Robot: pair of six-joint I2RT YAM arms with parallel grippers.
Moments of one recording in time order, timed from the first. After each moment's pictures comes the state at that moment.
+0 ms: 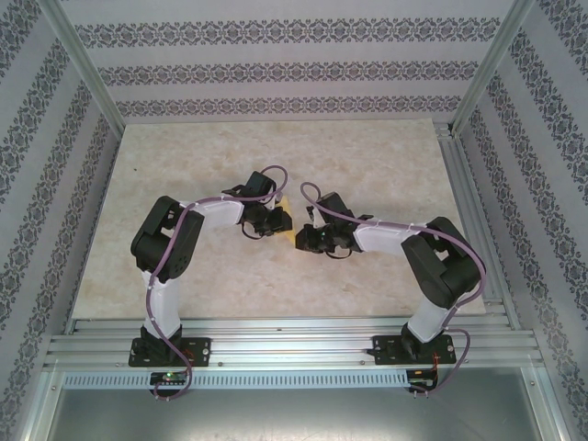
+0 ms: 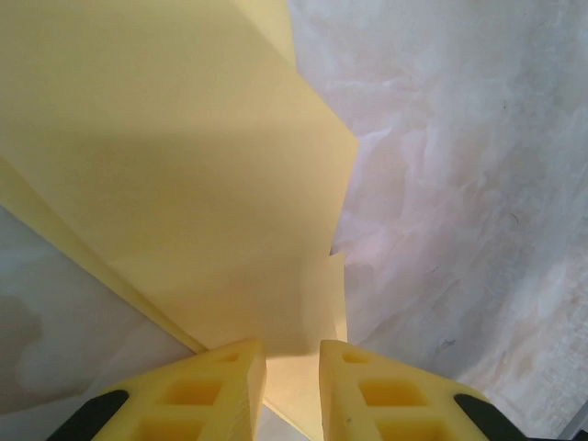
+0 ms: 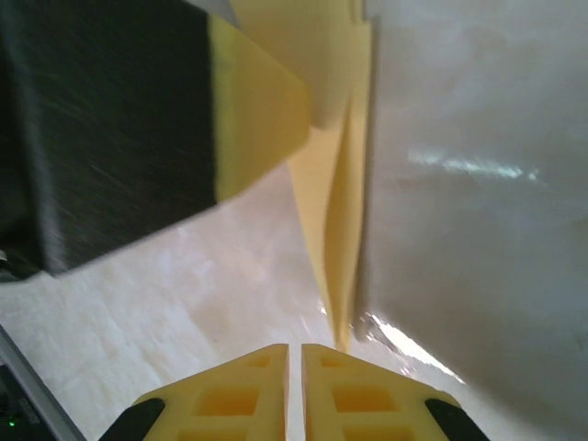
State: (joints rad) left arm -0.51 2.00 1.22 -0.31 0.47 -0.67; right arm 0.61 1.73 0.87 -0.09 -0.43 0.65
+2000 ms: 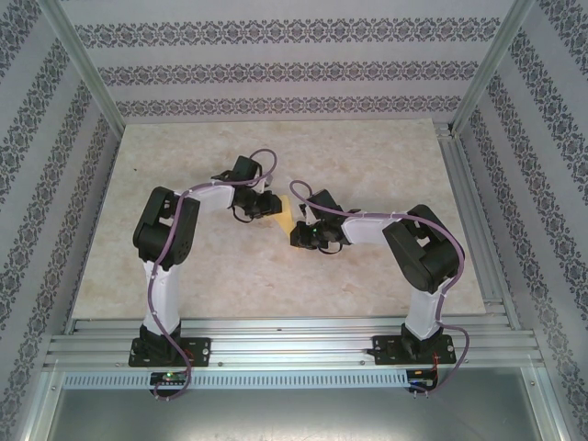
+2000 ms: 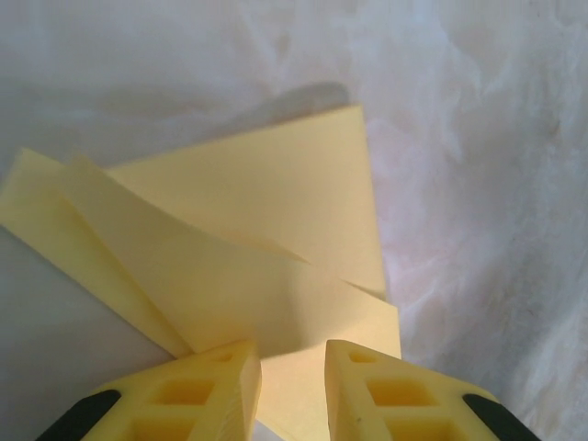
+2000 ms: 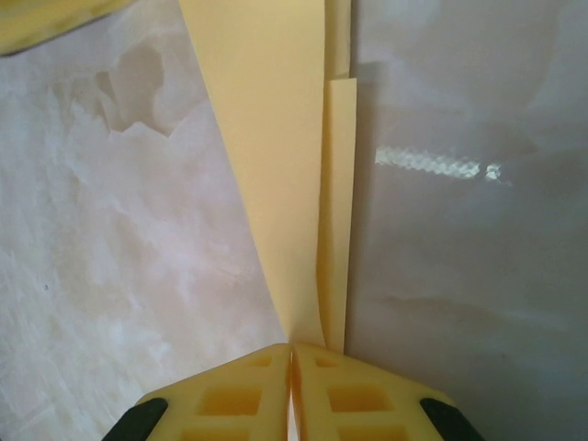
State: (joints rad) left arm -0.37 2.10 1.38 -0.35 0.50 -0.50; right arm 0.61 1.88 0.97 -0.11 -0.39 0.61
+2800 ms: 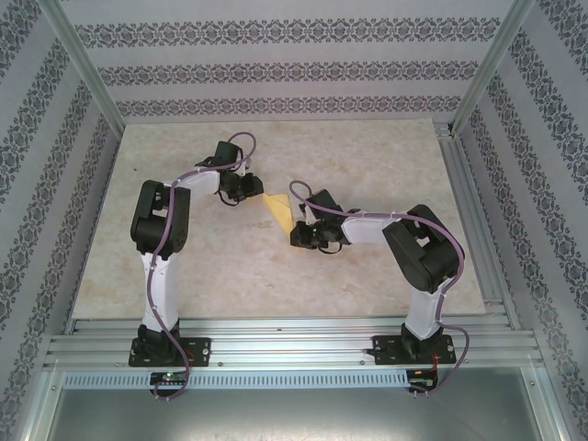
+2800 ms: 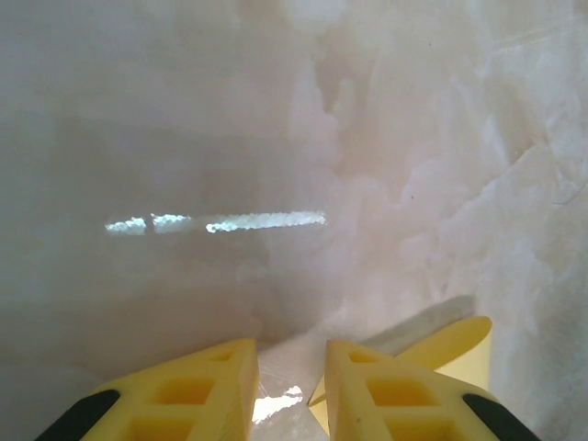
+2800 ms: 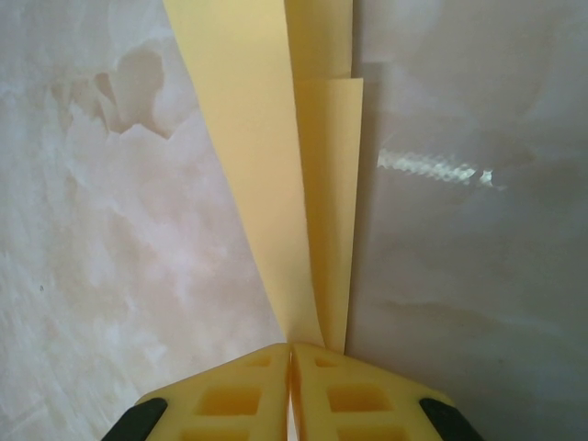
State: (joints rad) left arm -0.24 2.18 1.53 -0.39 0.42 -0.48; right arm 0.61 1.88 0.97 -0.11 -0.39 0.60
